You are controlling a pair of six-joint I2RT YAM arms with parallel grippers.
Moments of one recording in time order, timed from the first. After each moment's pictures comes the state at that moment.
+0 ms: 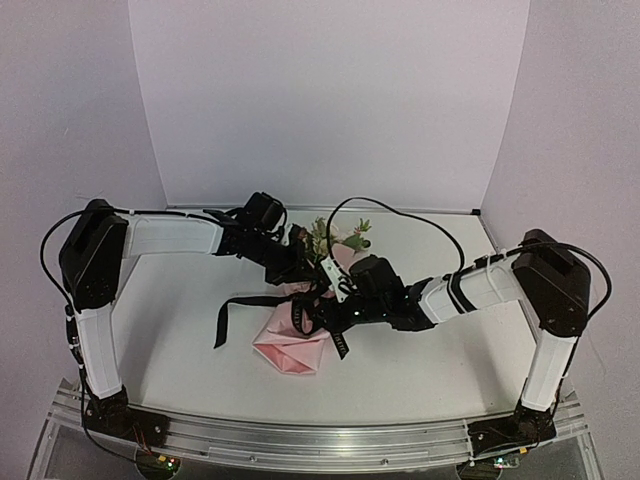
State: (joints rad) left arm -0.72 1.94 1.41 -0.29 0.49 -0.86; right arm 0.93 1.88 0.99 0.28 -0.17 0.33
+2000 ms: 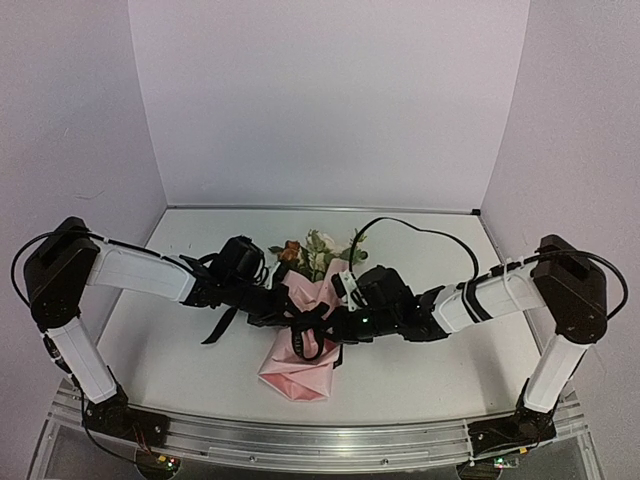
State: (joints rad) left arm -0.81 1.71 0.92 0.03 0.49 -0.80; right arm 0.96 1.78 0.89 0.24 -0.22 0.78
